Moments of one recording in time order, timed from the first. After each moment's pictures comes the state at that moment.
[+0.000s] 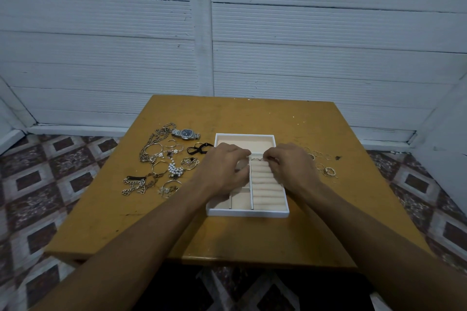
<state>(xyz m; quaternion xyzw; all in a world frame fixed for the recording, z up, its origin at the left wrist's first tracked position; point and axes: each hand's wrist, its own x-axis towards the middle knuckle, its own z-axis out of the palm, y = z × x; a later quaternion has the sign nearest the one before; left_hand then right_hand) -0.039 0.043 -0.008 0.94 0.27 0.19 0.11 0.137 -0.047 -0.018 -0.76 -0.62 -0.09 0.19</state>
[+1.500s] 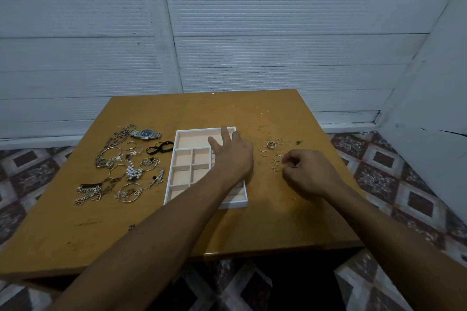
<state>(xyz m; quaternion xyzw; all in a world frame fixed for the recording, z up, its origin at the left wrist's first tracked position) 0.080 -0.008 -0.003 0.92 0.38 -0.03 0.05 0.209 -0.140 -0.020 -0.85 -0.47 0.09 0.22</state>
